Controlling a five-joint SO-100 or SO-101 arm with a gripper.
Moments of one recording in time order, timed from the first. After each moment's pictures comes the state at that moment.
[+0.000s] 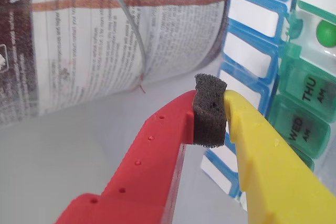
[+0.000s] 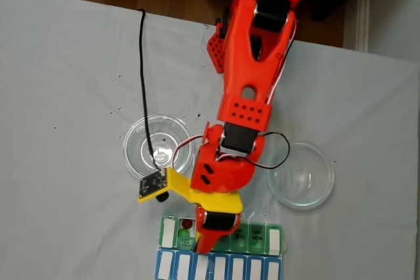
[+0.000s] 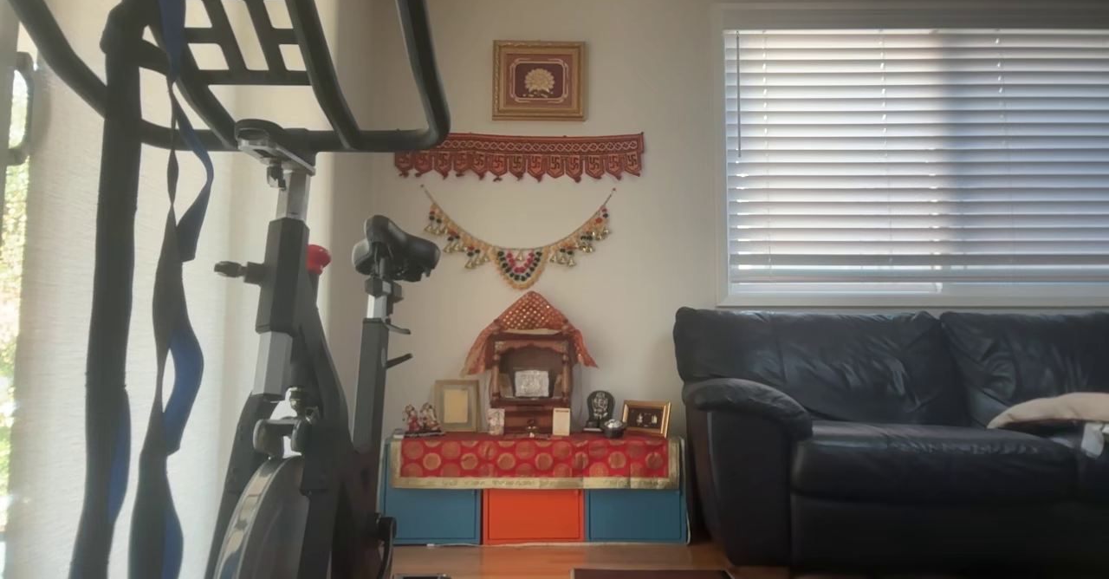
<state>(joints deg) 5.0 115.7 112.4 20.9 -9.8</state>
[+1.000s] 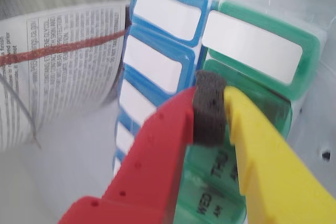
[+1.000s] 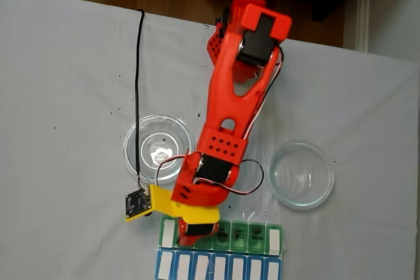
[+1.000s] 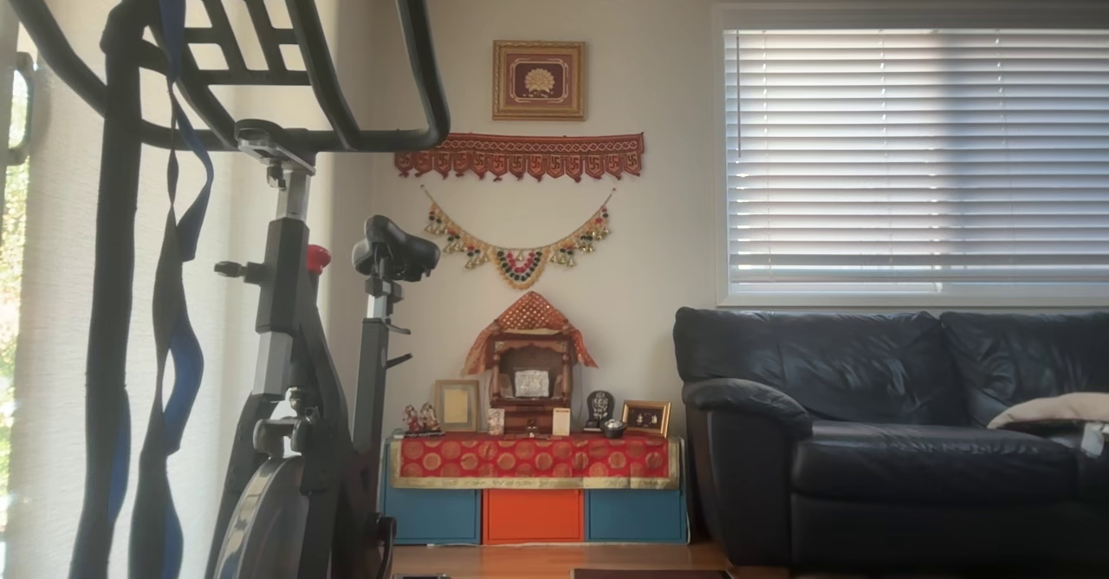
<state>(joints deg) 8.6 94.9 101.7 32.3 -20.0</state>
